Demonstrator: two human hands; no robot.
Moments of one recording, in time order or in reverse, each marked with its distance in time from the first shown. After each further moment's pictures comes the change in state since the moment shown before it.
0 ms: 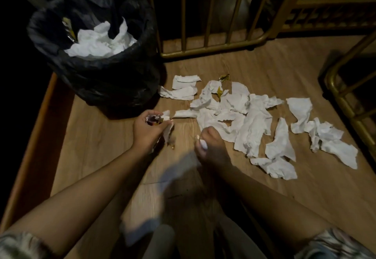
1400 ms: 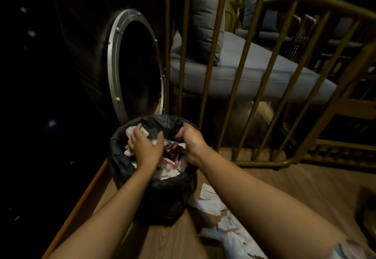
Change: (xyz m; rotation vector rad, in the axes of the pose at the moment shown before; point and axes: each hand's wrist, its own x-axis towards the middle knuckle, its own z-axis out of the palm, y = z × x) left_hand 0.150 0.168 -0.093 0.105 0.553 0.260; right_hand 0.270 -0.257 -0.118 1.179 -0.271 0.514
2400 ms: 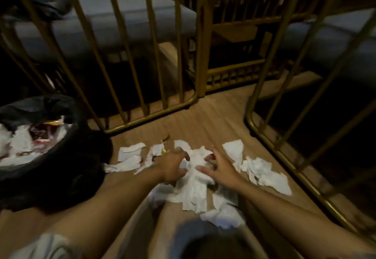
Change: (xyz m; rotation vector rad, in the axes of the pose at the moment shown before) left_hand -0.278 0.039 0.162 0.641 -1.380 0.854; right_hand -0.161 0.169 -0.394 -0.717 0.310 -0.152
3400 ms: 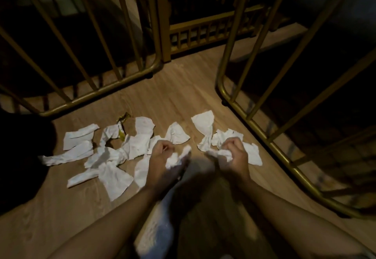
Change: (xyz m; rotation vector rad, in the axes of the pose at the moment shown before) left_hand 0.025 0.078 0.105 -0.634 0.515 -0.071; right_hand -0.035 0.127 -0.040 -0.063 0.492 0.024
